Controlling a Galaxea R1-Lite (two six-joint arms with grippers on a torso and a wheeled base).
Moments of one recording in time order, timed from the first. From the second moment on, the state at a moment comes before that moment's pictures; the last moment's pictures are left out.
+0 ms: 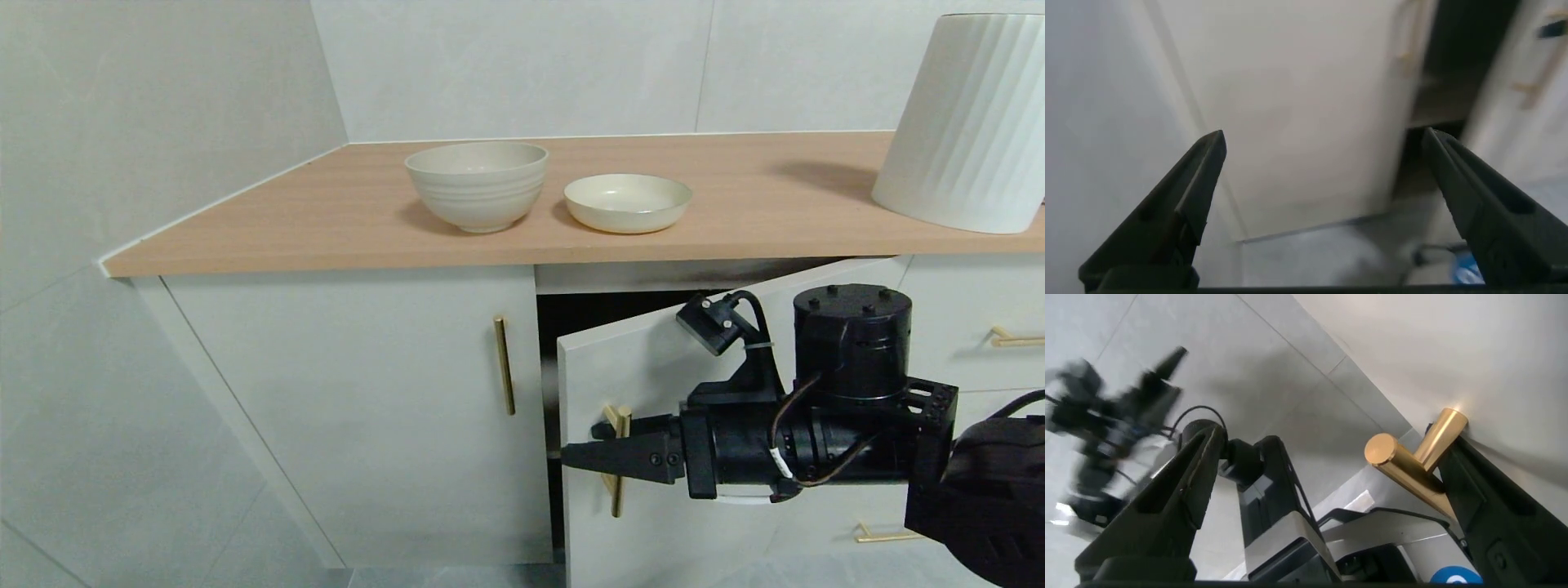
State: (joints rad) left arm -0.01 0.15 -0.24 0.12 -0.17 0.05; right arm 0.71 1.75 -0.73 -0.78 0.69 0.51
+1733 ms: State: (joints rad) left arm -0.28 1.33 -0.59 -0.18 -0.39 -0.28; right arm 0.72 1.75 -0.71 -0.81 0.69 0.51
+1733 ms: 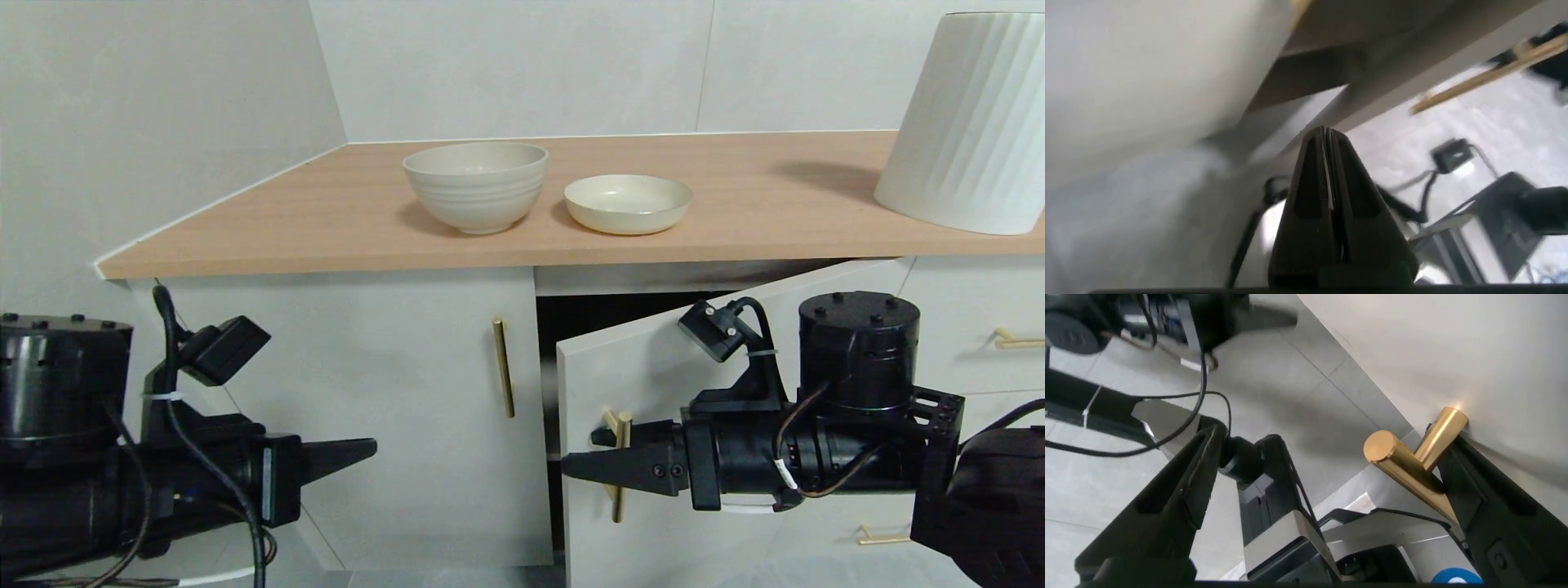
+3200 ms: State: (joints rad) left arm -0.65 2.06 -0.48 -1.53 -0.32 -0.42; right arm 0.70 1.74 -0.59 -0.91 0.68 0.46
